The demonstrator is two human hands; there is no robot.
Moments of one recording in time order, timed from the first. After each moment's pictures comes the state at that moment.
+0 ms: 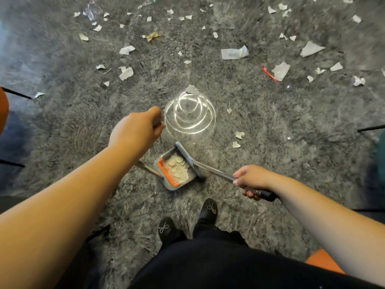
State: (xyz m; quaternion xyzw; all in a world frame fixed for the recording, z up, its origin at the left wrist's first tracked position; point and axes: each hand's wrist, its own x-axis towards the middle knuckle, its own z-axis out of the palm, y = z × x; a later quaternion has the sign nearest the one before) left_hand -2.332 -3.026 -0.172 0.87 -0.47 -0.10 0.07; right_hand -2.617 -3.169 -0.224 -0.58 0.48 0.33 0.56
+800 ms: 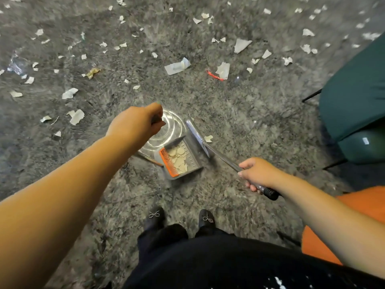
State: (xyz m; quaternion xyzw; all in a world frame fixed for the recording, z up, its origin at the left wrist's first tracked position) left_hand -2.349 -3.168 -0.136 0.74 -0.65 -0.14 0.06; right_hand -2.673 -3.198 -0.188 -0.49 0.65 0.10 0.57
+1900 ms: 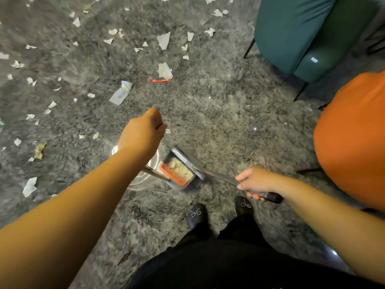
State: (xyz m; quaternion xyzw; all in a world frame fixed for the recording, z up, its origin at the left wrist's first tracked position) left_hand -2.306 -3.277 -0.166 0.60 -0.77 -0.20 0.10; right_hand -2.571 -3.125 -0.211 -0.35 0.72 0.07 0.60
